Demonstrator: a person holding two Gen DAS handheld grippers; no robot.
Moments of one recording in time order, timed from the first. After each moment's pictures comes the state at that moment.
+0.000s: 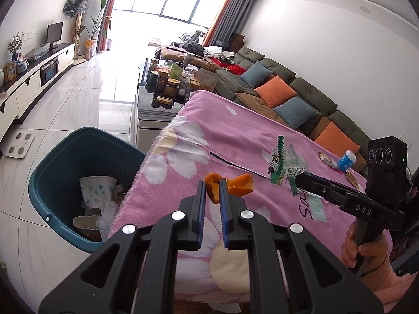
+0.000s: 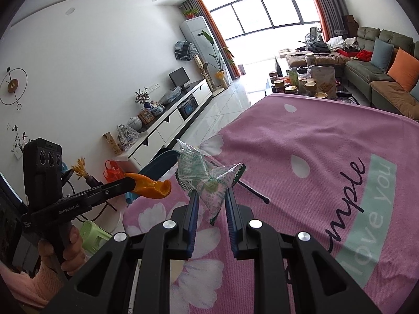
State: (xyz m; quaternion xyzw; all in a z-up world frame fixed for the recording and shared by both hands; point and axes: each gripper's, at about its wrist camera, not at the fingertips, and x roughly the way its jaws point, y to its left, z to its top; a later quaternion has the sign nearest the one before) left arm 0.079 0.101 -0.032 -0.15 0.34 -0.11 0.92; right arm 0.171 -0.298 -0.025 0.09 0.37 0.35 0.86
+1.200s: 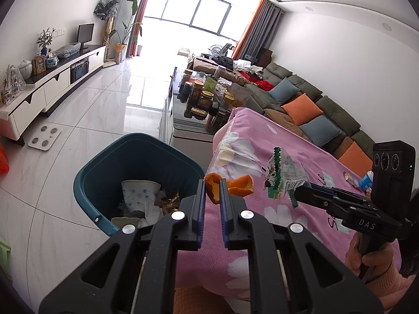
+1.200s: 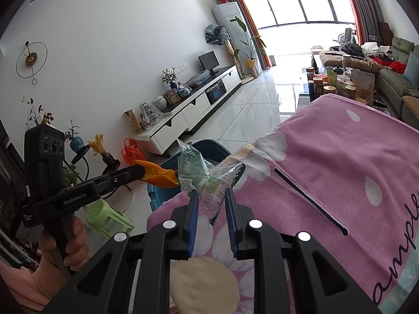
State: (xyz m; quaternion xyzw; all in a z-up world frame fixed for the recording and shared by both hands) left arm 0.054 0.159 -0.026 -0.17 0.32 -0.03 0.93; right arm 0.180 -0.213 -0.026 0.04 0.38 0.42 0.83
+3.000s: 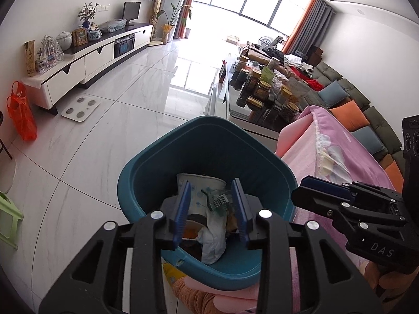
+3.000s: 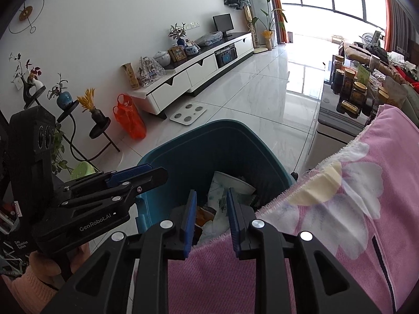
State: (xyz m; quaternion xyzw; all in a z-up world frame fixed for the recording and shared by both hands) left arm 0.114 0.231 -0.108 -0.21 0.37 0.10 0.90; right arm 0.208 -0.070 -0.059 -0.07 0.44 0.43 0.79
